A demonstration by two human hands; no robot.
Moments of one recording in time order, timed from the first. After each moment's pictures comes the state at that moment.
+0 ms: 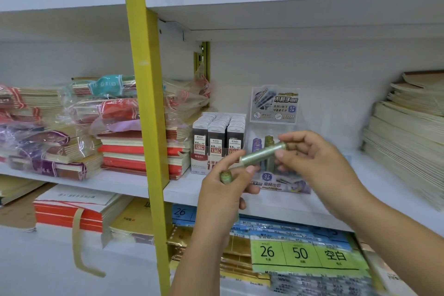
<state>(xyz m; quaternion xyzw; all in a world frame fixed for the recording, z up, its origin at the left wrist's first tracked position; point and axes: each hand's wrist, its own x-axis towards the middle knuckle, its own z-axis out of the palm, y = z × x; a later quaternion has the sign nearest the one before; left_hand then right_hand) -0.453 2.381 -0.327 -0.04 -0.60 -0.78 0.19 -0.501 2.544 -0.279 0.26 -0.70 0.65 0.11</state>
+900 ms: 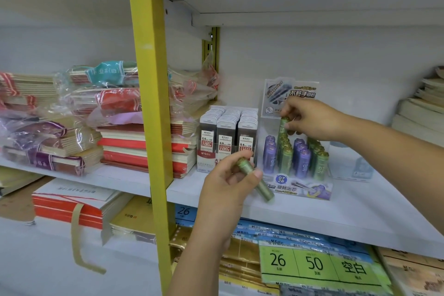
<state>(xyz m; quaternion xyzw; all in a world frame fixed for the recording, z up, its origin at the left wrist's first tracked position) -0.478 2.365 -0.343 -0.06 -0.60 -0.77 0.20 -0.623 2.529 -0.221 0.28 -0.92 0.25 0.11</state>
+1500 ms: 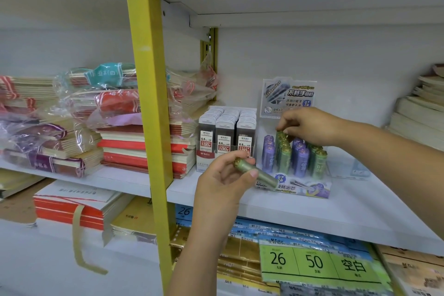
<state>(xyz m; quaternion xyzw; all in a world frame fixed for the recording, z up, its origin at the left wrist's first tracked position) -0.473 2.363 -0.339 -0.06 -0.60 -0.76 0.24 -0.631 2.533 -0.230 0.31 -0.93 0.17 0.07</state>
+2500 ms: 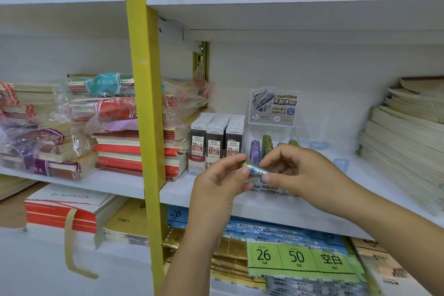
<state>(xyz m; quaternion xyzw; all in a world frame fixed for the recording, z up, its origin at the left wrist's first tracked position) -0.459 2.377 -0.327 -0.09 -0.56 -0.79 0.23 -0.502 2.545 -0.271 0.36 -0.82 0.44 0.06</state>
